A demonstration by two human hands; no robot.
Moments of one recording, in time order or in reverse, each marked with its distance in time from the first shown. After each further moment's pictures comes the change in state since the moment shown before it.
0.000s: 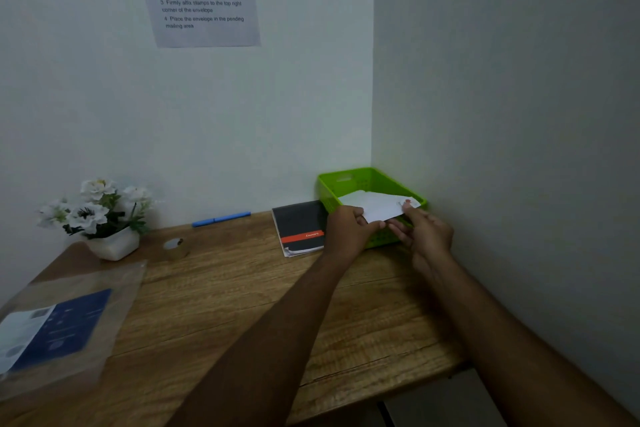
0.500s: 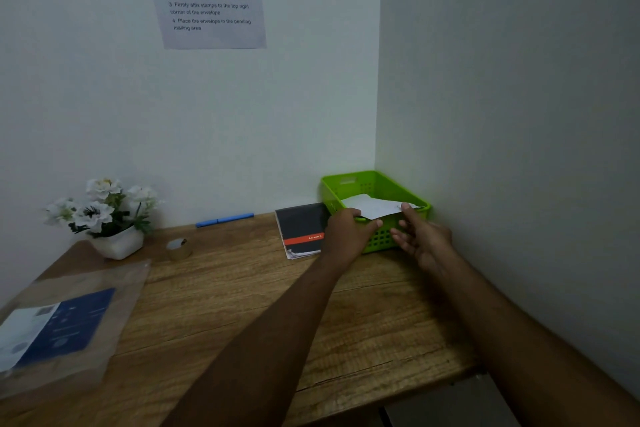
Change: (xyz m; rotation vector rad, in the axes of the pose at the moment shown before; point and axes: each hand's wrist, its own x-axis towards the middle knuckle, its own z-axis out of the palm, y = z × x) left_hand 0.003 -0.006 -0.002 0.055 0.015 -0.044; right_hand 0.015 -0.002 -0.001 -0.142 -0.047 0.121
